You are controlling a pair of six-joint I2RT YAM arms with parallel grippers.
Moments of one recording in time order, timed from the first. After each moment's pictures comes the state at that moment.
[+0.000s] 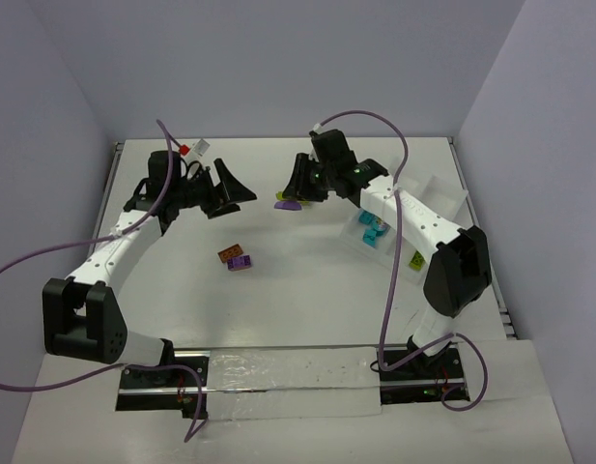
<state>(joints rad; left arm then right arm) -0.20 1.41 1.08 -0.24 0.70 -0.68 0.57 1.71 1.53 -0.52 -0.16 0.63</state>
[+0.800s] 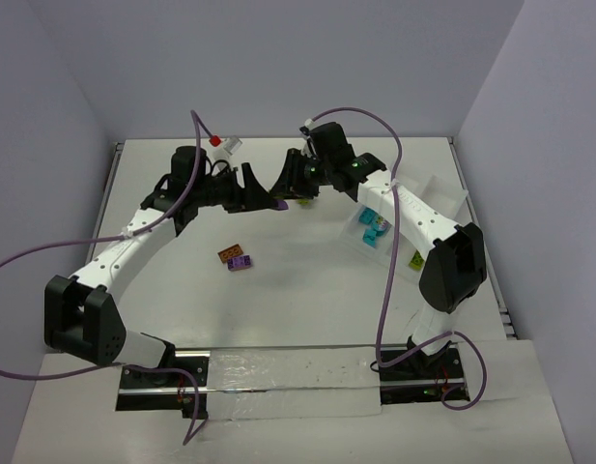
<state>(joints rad) -0.37 1.42 1.15 -0.22 0.67 -0.54 0.57 1.75 1.62 -0.52 -0.36 0.67</state>
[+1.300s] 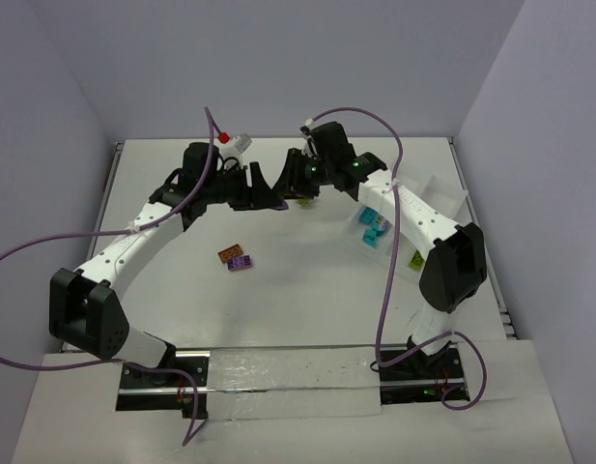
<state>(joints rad) -0.44 1.46 1.23 -0.31 0.53 -0.49 0.57 1.75 1.62 -0.53 -0.37 0.67</state>
